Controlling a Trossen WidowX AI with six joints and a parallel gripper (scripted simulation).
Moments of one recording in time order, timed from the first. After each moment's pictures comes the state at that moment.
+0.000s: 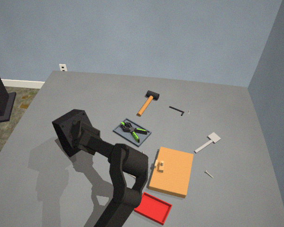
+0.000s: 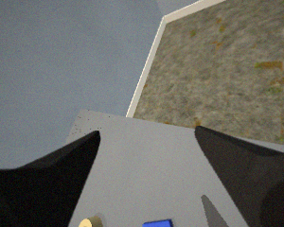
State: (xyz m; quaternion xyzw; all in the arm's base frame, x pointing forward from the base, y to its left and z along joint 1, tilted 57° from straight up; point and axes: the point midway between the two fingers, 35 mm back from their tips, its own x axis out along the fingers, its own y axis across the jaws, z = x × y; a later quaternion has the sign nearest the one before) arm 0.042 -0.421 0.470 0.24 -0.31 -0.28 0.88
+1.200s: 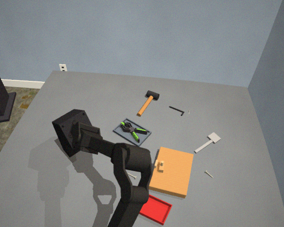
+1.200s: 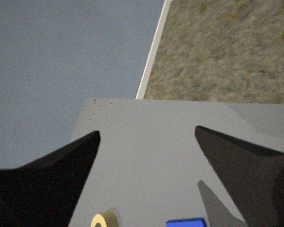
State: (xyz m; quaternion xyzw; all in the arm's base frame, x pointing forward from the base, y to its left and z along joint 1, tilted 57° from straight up) arm 0.110 -0.415 0.462 0.28 -0.29 -0.24 0.88
